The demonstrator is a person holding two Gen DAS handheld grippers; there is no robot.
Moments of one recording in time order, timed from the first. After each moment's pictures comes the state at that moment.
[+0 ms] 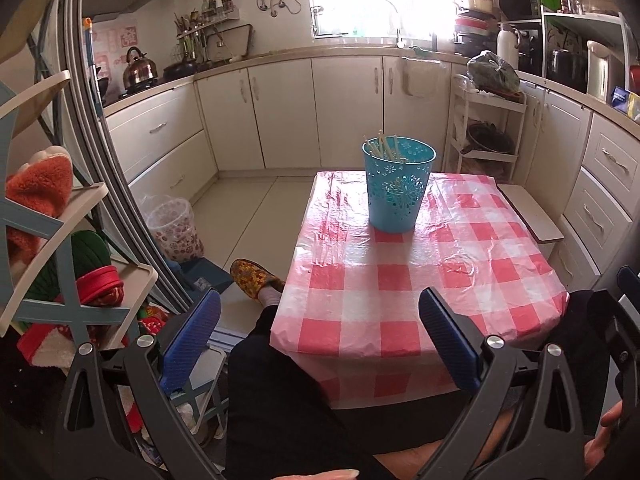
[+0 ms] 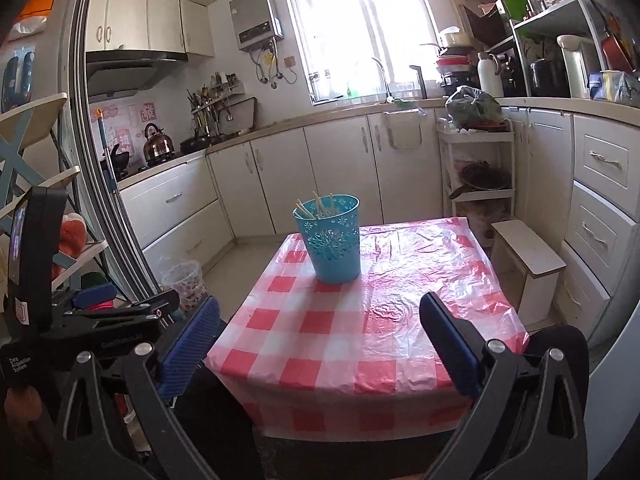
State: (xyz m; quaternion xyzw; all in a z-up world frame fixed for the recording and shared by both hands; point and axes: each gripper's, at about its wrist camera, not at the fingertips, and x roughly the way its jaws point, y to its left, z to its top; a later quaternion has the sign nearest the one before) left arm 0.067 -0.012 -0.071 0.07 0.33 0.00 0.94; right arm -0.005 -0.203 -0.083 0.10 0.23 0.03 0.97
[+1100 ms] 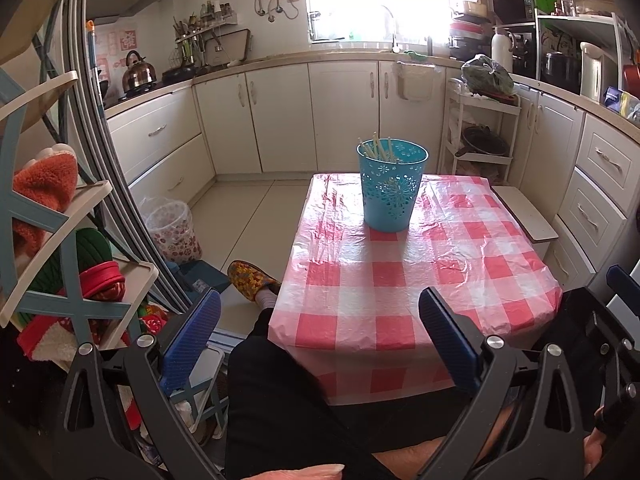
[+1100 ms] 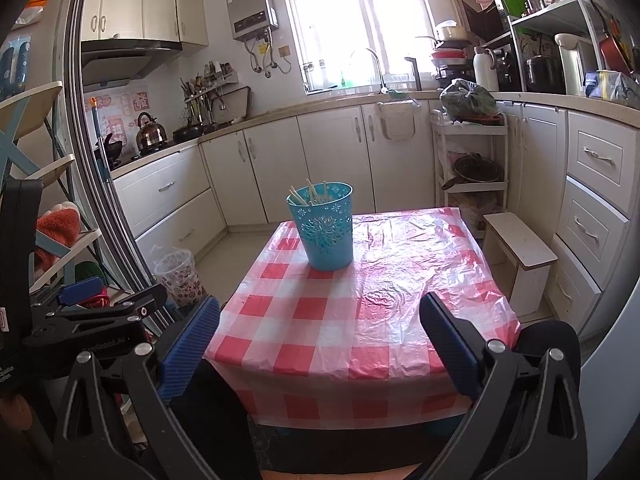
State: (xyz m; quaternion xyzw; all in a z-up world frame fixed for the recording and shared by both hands) left arm 0.051 -0.009 -0.070 0.07 0.32 -0.01 0.95; right arm -0.013 -0.197 -0.085 0.09 0.25 0.02 0.96
